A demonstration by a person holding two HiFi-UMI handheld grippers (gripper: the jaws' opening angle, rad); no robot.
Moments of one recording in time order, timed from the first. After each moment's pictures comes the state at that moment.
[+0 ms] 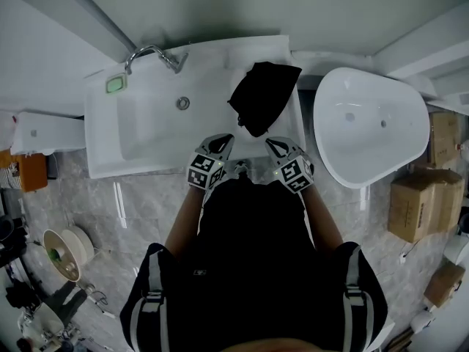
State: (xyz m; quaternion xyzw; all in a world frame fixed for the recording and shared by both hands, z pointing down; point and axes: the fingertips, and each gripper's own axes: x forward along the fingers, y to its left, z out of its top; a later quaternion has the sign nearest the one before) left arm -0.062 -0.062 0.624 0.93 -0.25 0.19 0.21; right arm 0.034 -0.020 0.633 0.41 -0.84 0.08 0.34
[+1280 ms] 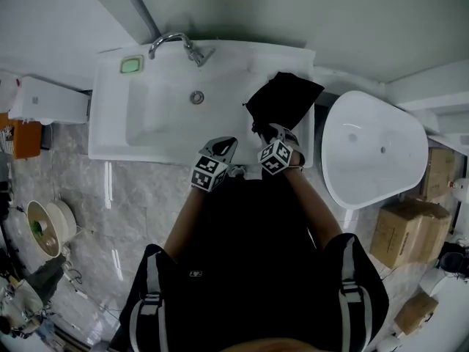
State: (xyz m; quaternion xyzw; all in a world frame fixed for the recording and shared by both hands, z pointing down) left arm -0.097 -0.075 0.641 0.91 -0.30 0.18 0.24; right arm 0.011 -0.103 0.726 0.37 -0.76 0.03 0.54
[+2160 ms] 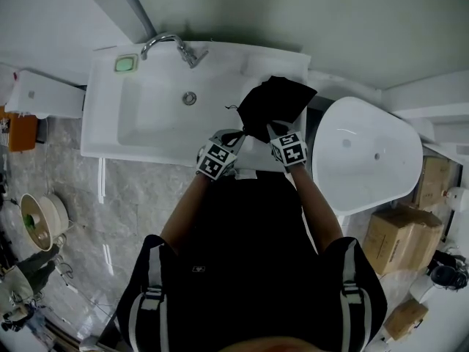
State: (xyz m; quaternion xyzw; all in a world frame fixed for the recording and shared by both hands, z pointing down) left arm -0.030 -0.102 0.654 0.92 -0.25 0.23 0.21; right arm 0.057 -0.140 0.677 0.43 -0.80 0.22 0.36
